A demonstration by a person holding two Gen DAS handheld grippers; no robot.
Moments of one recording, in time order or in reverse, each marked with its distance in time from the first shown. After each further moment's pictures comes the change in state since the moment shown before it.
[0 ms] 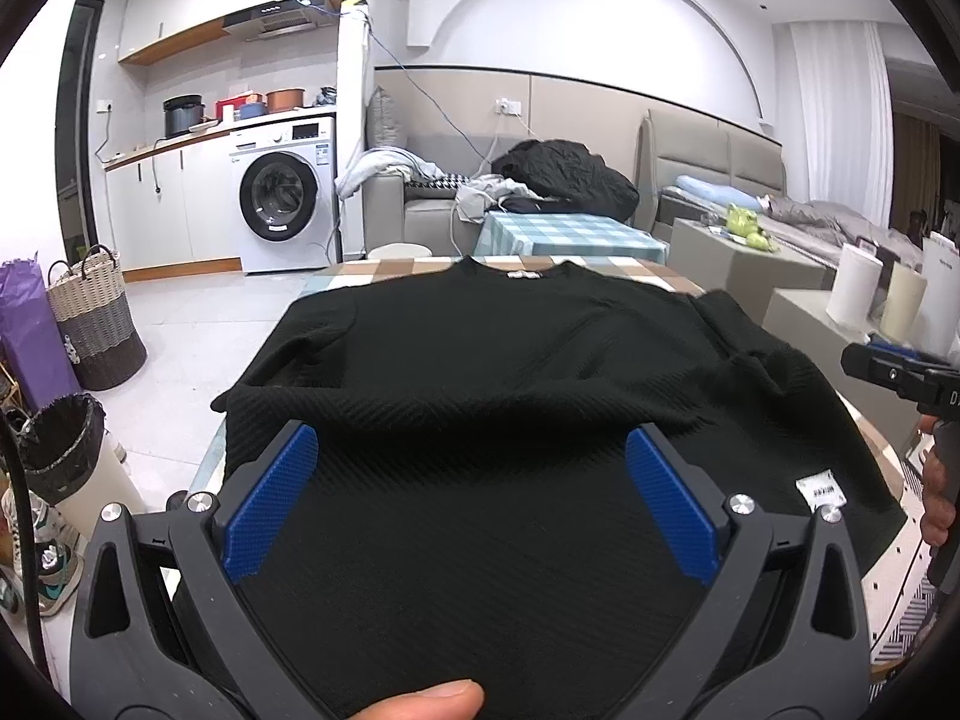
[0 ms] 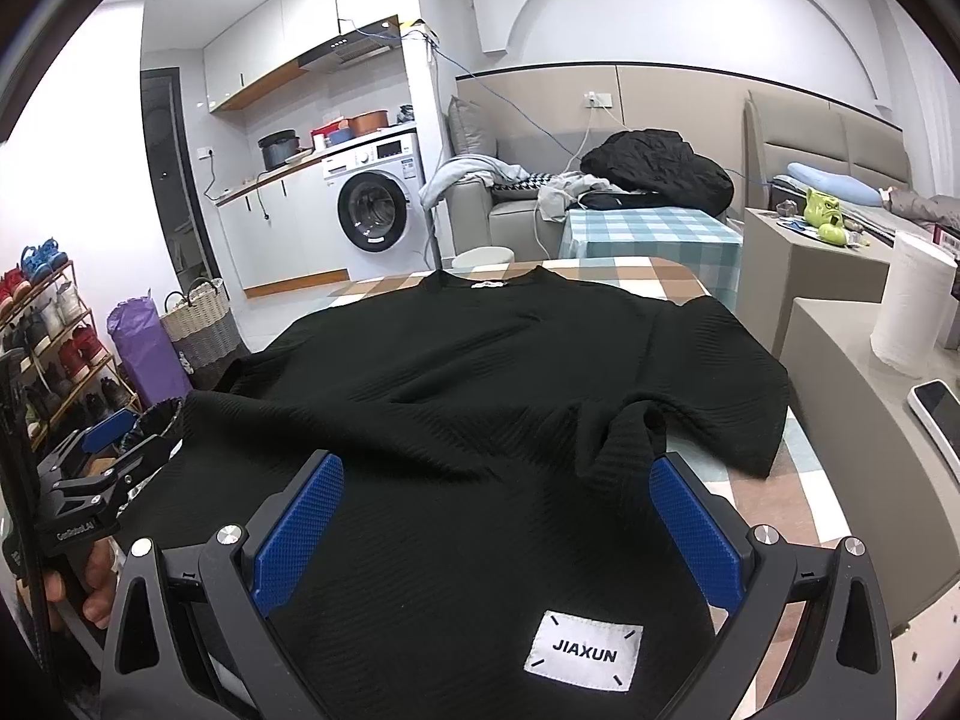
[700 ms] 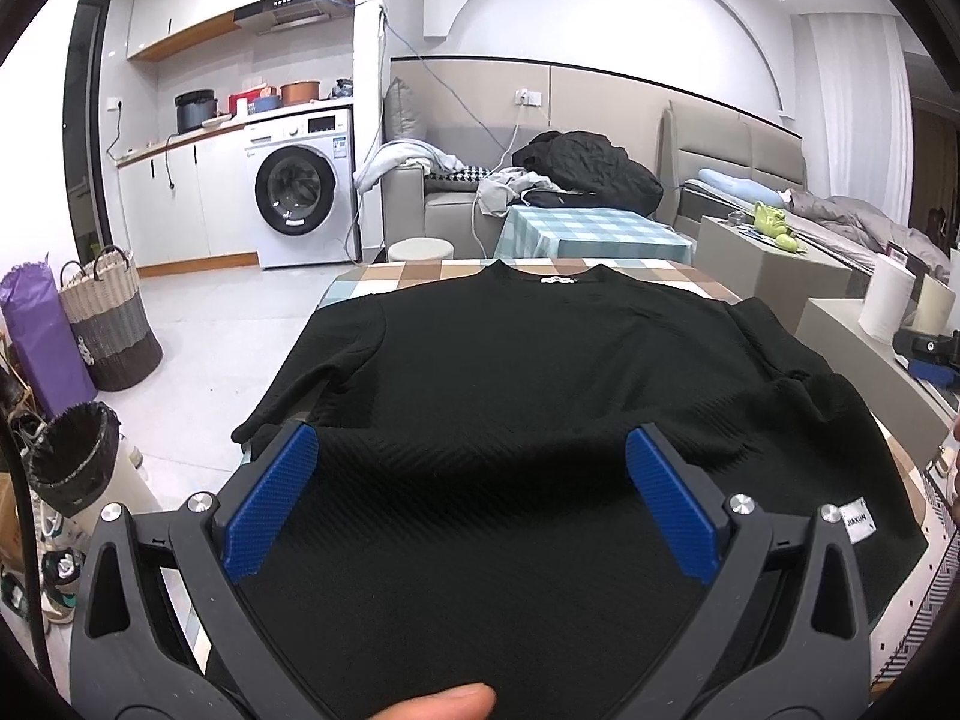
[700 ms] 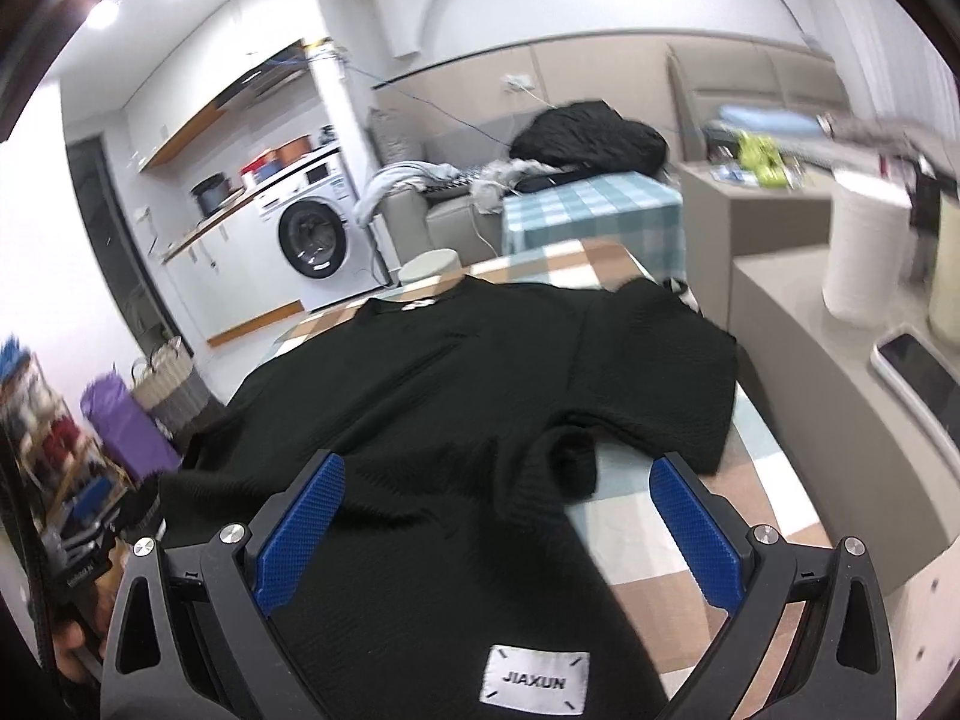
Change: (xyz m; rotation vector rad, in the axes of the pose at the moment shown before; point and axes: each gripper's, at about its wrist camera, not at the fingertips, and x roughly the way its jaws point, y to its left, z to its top) left arm 0.036 0.033 0.034 0.001 0.041 0.048; right arm 0.008 -0.075 0.023 0.273 0.038 -0.068
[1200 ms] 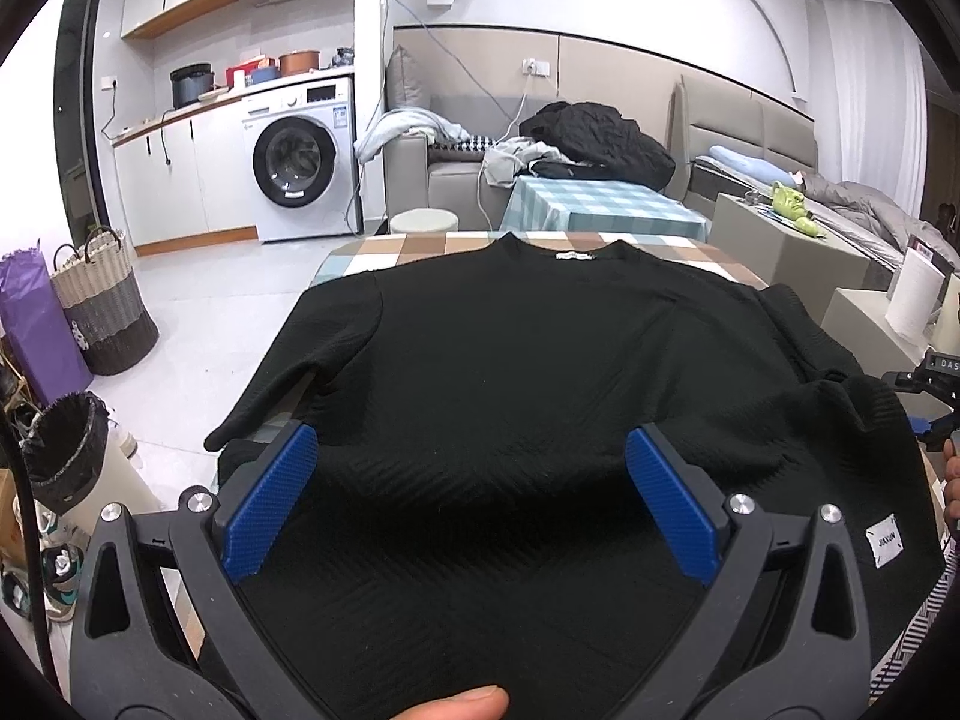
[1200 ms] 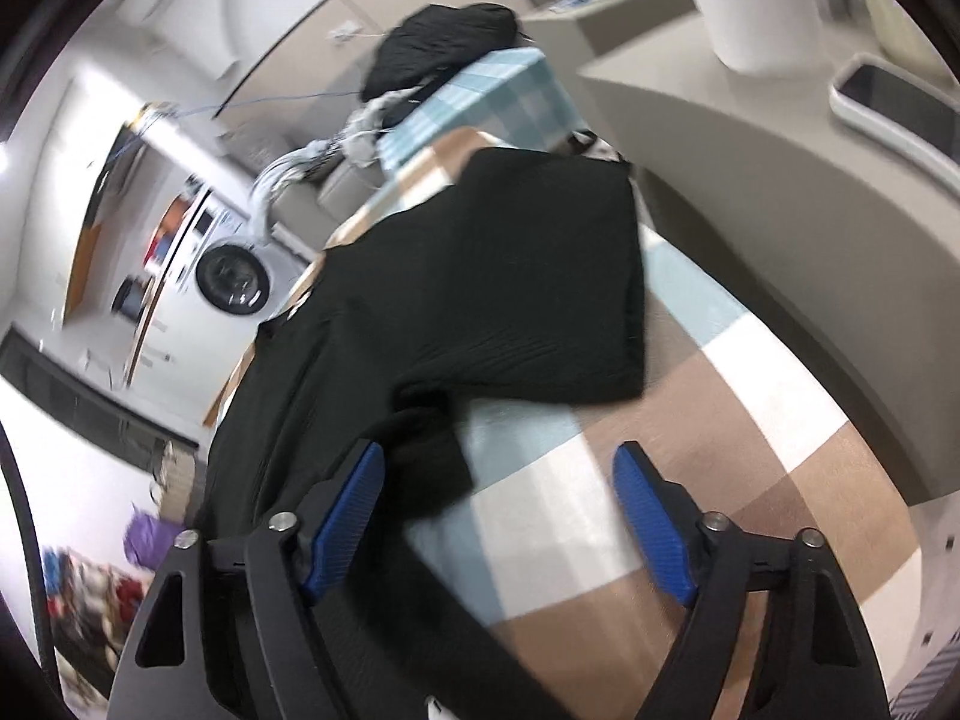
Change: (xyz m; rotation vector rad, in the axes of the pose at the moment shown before) left arm 0.077 0.006 0.010 -0.010 0.082 0.006; right arm 0.081 -0.112 0.004 0.445 0.212 -0.039
